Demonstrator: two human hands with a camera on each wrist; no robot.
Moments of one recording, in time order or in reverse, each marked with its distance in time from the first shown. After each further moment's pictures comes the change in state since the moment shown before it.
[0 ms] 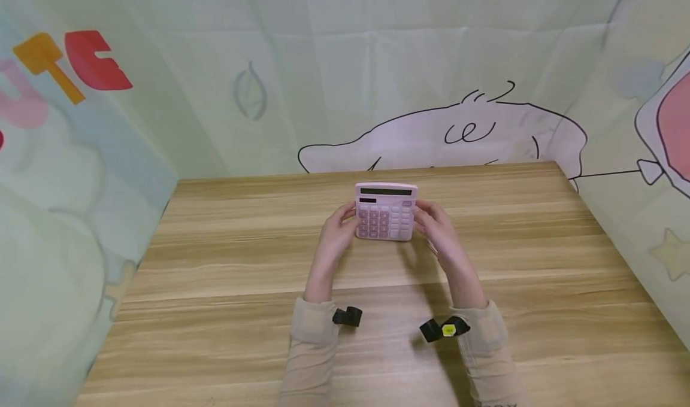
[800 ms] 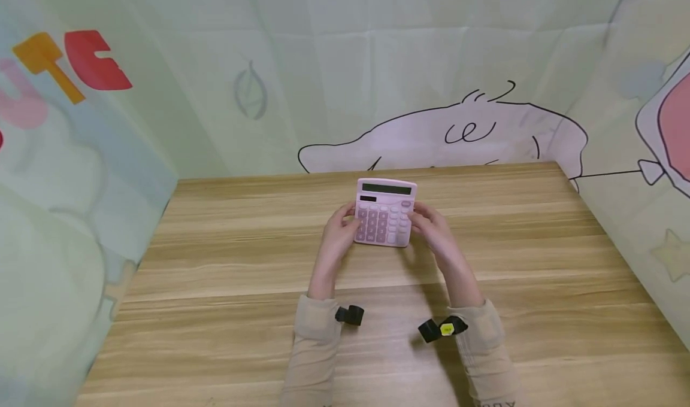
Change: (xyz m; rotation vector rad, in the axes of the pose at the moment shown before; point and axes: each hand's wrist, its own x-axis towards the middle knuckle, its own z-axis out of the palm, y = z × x) left_hand 0.003 -0.006 0.005 0.042 0.026 0.031; right_hand 0.006 0.007 0.001 -0.040 -0.035 0.042
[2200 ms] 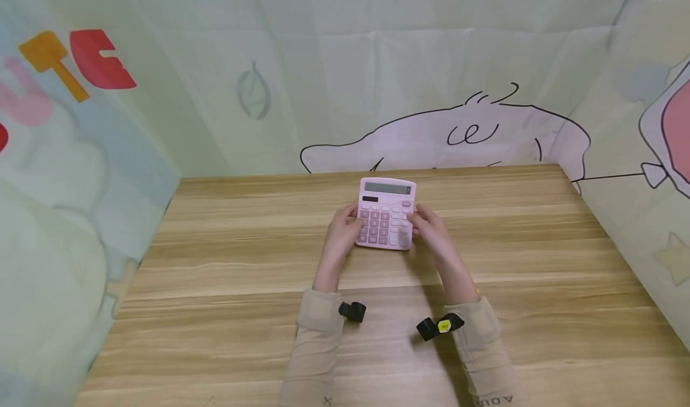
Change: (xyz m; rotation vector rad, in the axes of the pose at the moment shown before) left_hand 0.014 -0.008 0.004 0.071 0.031 -0.016; right_hand 0.012 0.010 0.007 -0.022 0.030 0.037
